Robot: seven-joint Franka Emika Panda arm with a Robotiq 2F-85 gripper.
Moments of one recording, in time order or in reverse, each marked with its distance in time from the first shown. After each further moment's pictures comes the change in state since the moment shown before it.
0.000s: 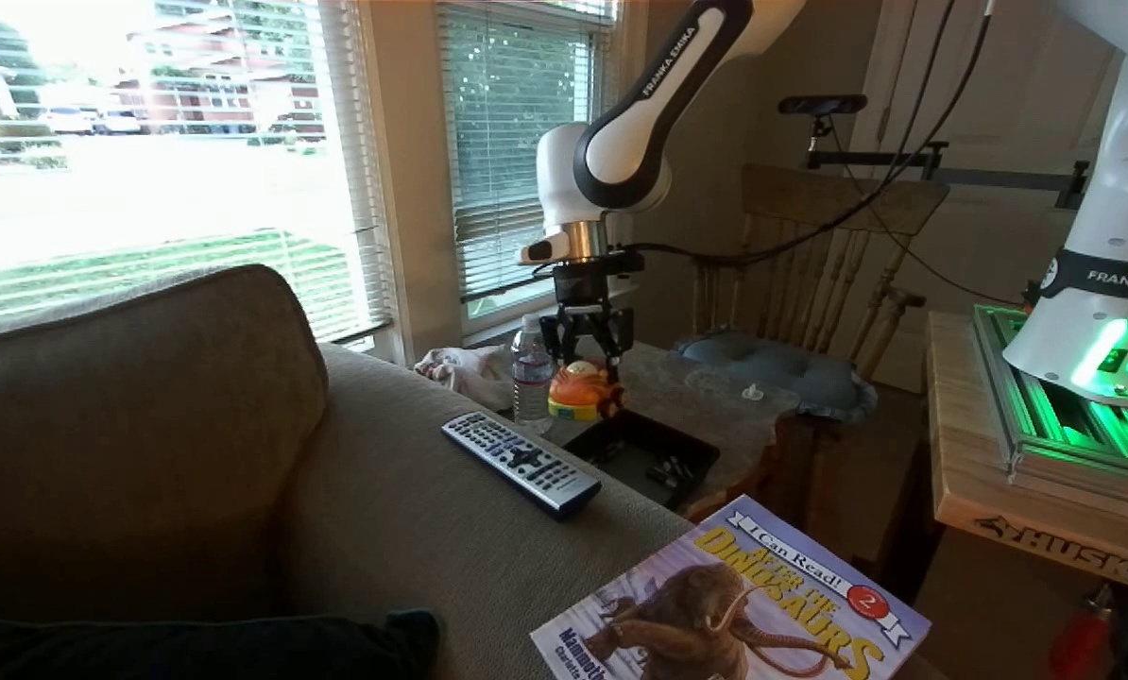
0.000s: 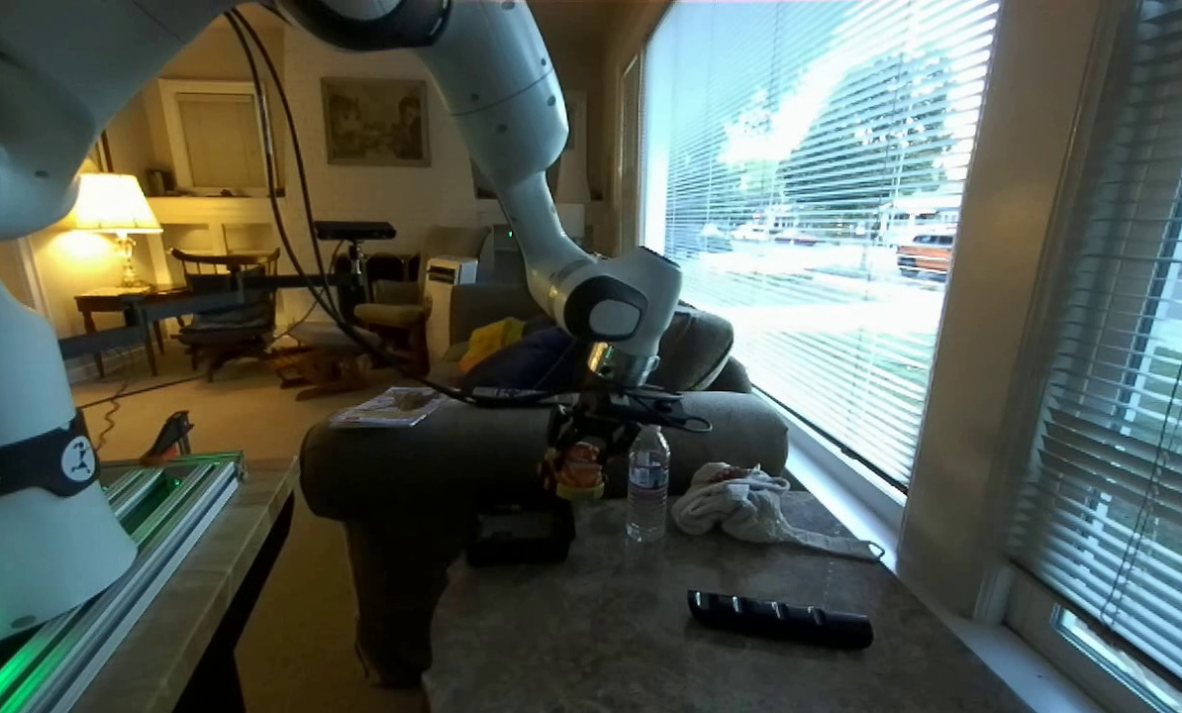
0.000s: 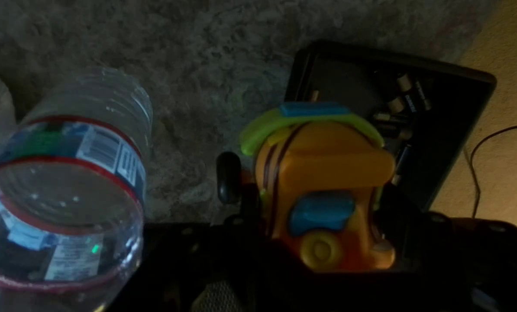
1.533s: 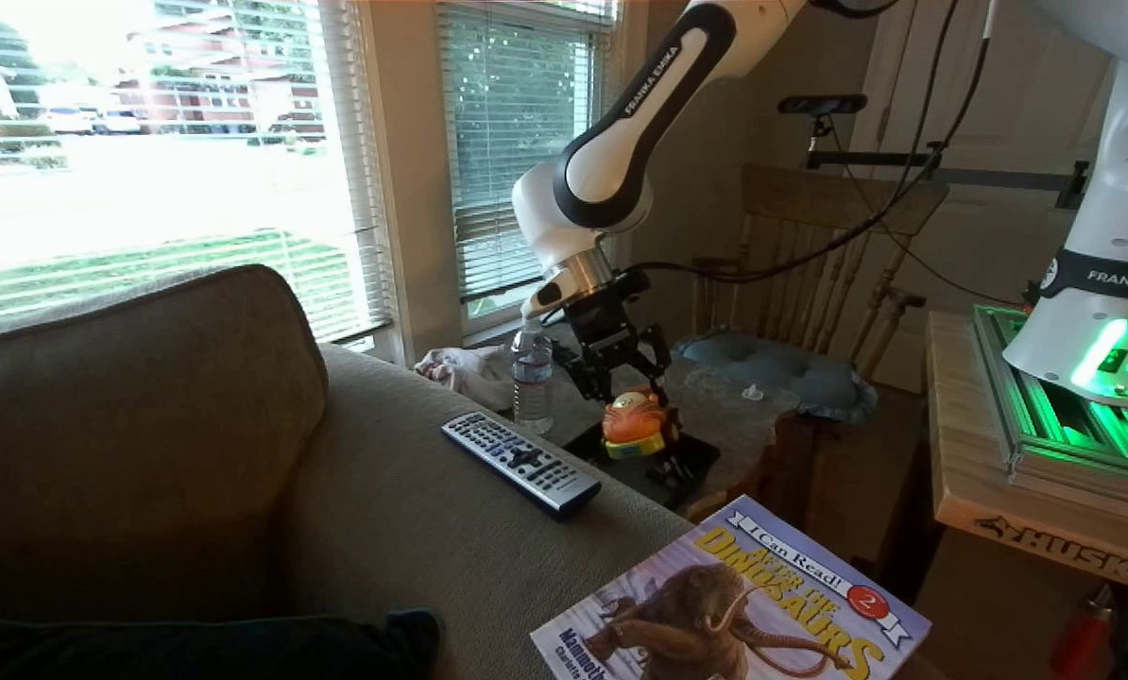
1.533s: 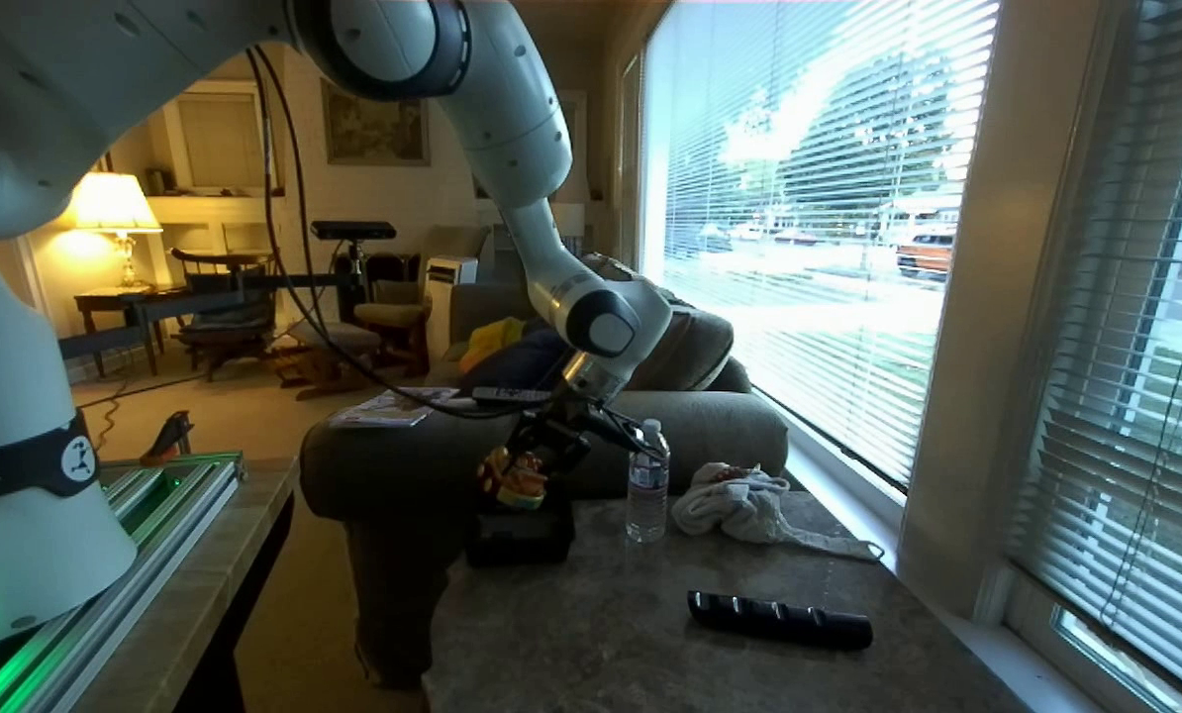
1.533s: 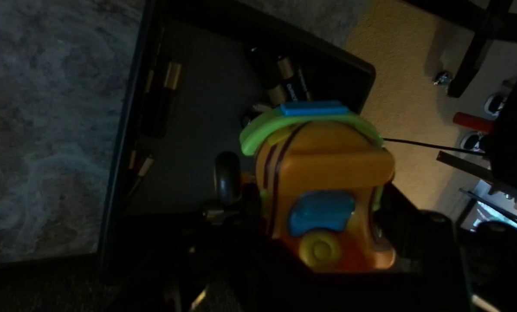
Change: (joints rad) arm 0.048 0.099 0.019 0.110 0.001 -0.345 -0.052
